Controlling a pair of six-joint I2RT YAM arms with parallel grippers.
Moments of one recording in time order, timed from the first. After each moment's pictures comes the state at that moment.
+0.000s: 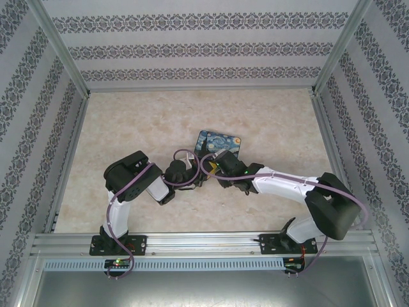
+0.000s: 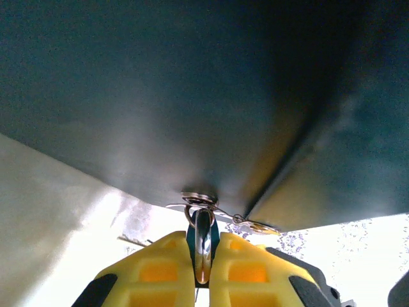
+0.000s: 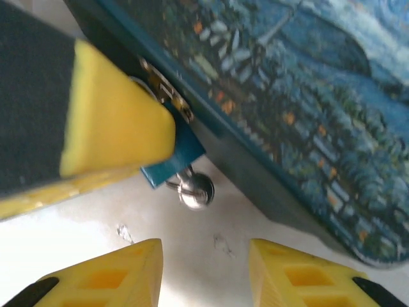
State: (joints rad) left arm -0.70 2.03 0.57 1.25 0.29 -1.60; right arm 0.80 1.47 0.76 -0.32 0.23 0.20
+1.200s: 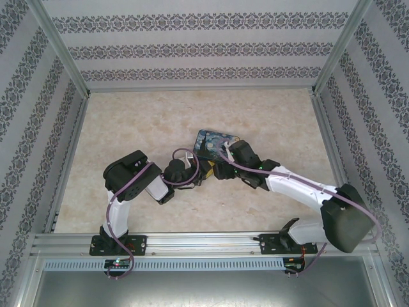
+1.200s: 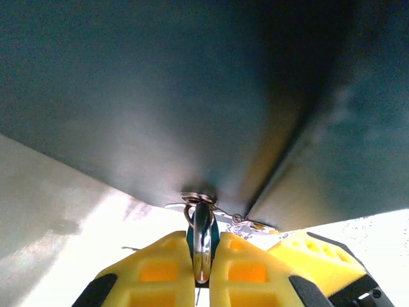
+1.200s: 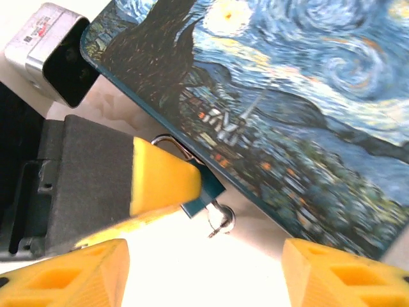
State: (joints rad) left arm -0.69 2.03 0.57 1.25 0.30 -1.58; right arm 0.66 1.31 0.71 -0.25 -0.05 0.38
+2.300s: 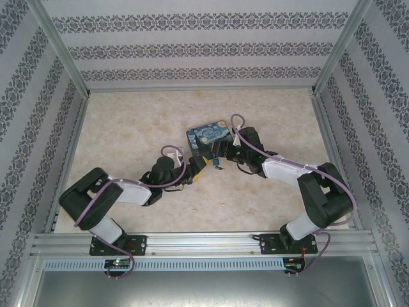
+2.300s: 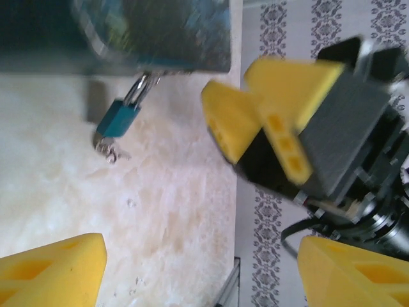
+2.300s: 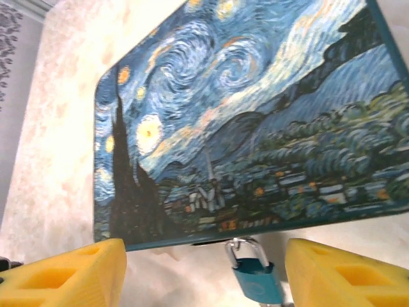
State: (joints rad) left arm -0.66 1.55 0.46 0.78 0.29 -1.30; right arm 0.46 1.54 0.73 0.17 -0.31 0.71
